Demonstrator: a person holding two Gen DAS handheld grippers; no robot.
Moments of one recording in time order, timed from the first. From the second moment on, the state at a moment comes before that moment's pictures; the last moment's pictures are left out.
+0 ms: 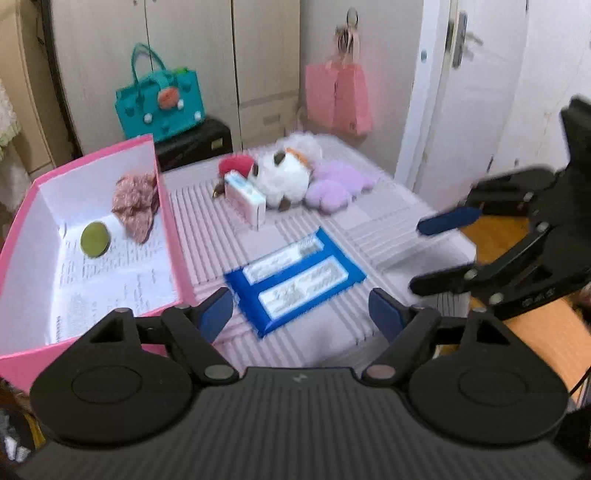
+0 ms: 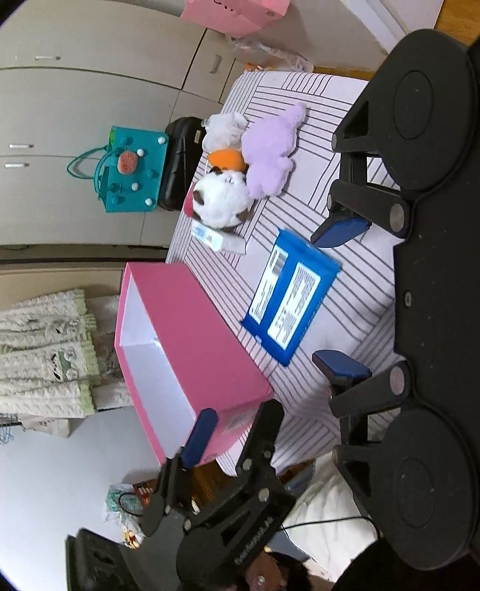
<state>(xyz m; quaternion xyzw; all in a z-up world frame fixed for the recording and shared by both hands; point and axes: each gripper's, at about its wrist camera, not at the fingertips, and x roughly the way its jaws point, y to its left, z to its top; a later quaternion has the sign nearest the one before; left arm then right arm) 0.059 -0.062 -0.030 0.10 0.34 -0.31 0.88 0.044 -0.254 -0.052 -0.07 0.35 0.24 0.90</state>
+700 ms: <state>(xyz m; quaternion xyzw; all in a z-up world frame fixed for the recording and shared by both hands) 0.118 -0.117 -0.096 0.05 0.41 -0.18 0.89 0.084 -0.247 -0.137 -0.10 0.32 0.22 0.92</state>
